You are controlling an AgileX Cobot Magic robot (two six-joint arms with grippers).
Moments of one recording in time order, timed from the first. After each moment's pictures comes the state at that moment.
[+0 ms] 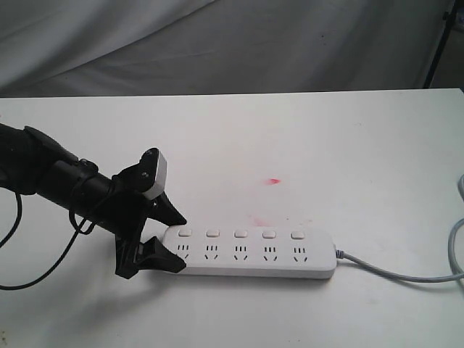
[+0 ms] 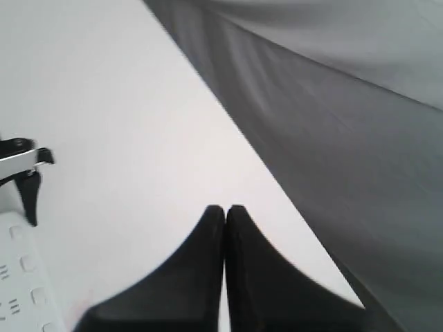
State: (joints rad) left arm -0.24 2.03 -0.99 -1.13 0.85 2.09; right arm -0.01 1.45 -1.61 0.48 0.93 -0.98
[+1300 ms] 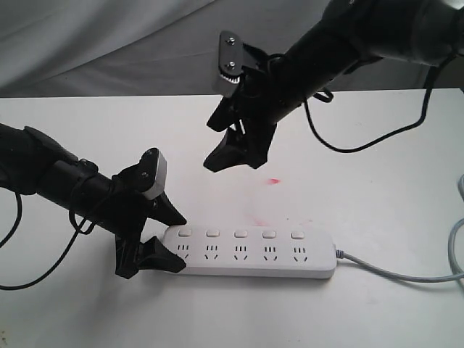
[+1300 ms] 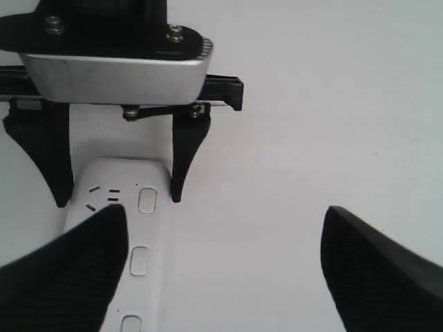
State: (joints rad) left arm -0.24 2.03 -0.99 -1.13 0.85 2.09; right arm 0.15 2.02 -1.61 0.77 1.00 -1.52
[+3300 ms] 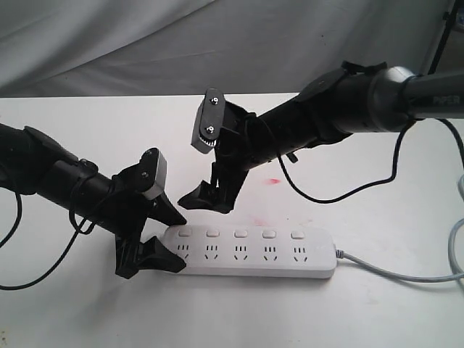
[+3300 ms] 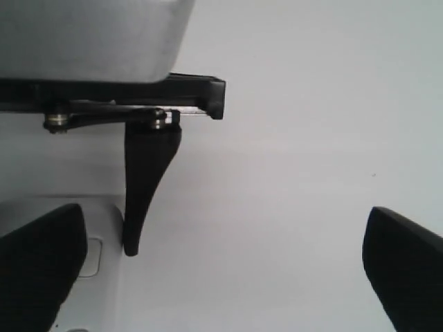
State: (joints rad) left arm -0.24 2.03 -0.99 -1.13 0.85 2.09; right arm 0.21 2.09 -1.38 1.20 0.66 -1.95
